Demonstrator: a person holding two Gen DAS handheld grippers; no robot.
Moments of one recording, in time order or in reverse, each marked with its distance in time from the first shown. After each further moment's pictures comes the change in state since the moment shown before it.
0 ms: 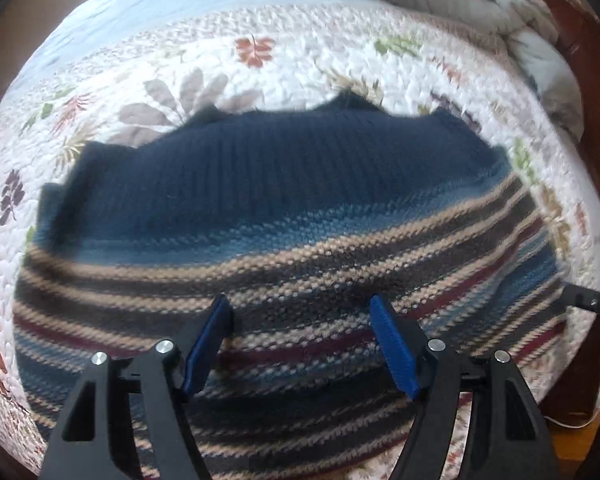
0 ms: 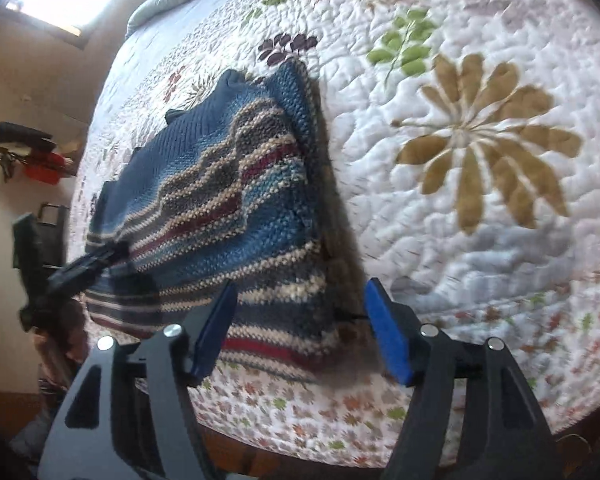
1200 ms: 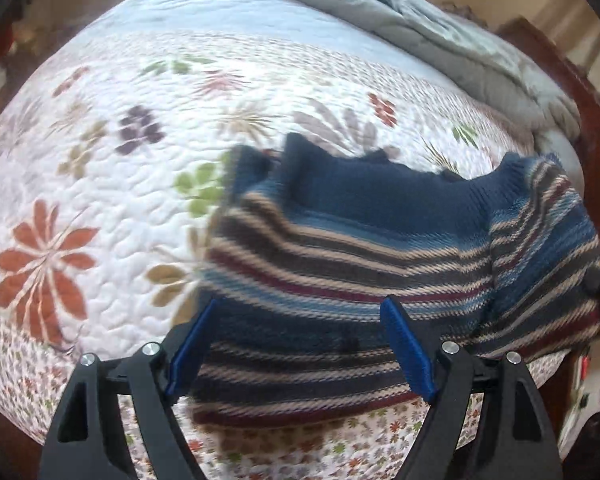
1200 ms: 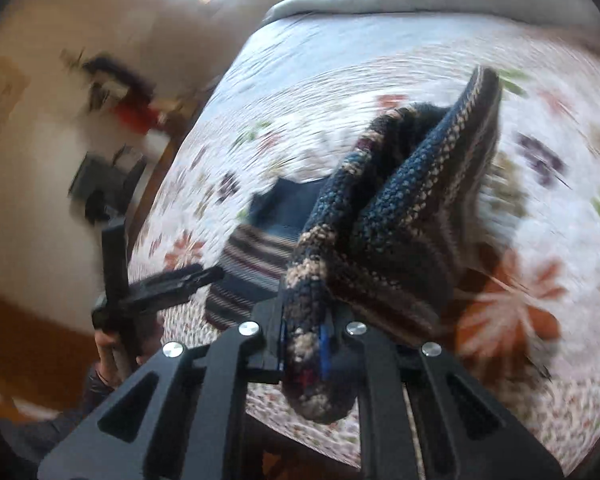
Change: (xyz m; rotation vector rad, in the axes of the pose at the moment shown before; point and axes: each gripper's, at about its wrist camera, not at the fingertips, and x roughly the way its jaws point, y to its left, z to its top) left arm -0.098 0.175 -0.059 -0.279 -0.118 -0.074; right arm -0.013 0.272 -0.005 -0.392 -0.082 0.202
